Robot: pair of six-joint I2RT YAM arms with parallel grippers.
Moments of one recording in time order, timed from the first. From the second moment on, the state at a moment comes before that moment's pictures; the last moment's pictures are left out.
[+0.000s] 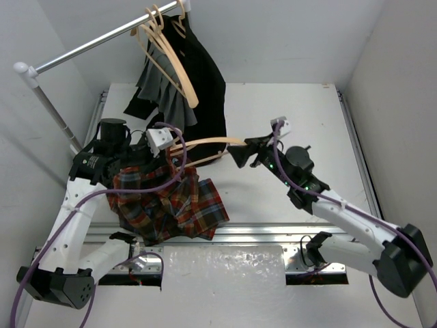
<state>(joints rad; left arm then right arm) -0.14 0.98 1.15 -0.89 0.63 0.68 0.65 1.08 0.62 0.47 -0.08 0.39</state>
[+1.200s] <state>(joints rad) -0.13 0.95 1.19 -0.74 0.54 0.51 0.87 1.75 0.67 0.92 -0.41 0.89</state>
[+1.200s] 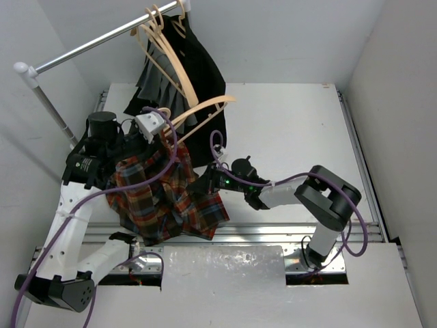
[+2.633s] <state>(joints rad) -0.28 0.95 1.12 -0.92 0.37 0.94 0.58 1.41 1.27 -0.69 0.04 0.22</state>
